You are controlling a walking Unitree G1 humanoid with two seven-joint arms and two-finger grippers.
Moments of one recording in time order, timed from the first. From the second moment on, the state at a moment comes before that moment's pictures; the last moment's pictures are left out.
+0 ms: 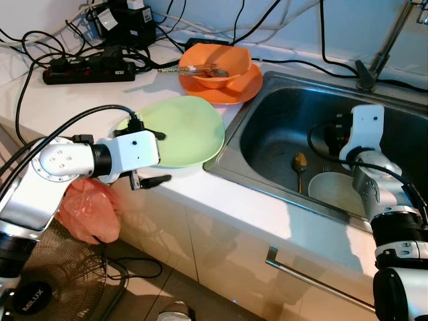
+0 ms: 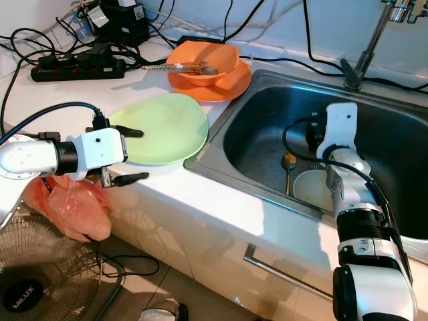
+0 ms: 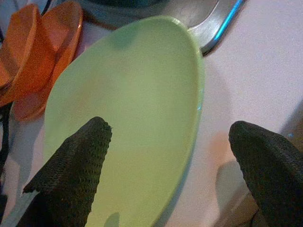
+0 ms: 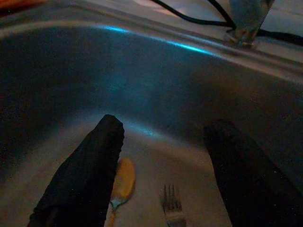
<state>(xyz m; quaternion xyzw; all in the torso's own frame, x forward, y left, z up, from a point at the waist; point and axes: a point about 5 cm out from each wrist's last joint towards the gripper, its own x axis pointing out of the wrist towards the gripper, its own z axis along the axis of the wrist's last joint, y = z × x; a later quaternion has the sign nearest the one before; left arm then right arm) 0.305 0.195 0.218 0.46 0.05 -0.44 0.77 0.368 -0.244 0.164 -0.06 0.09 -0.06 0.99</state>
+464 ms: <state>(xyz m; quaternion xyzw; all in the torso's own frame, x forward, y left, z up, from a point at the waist) 0.314 0.196 0.204 0.50 0.02 -0.41 0.76 0.368 -0.245 0.171 -0.05 0.08 -0.07 0.99</state>
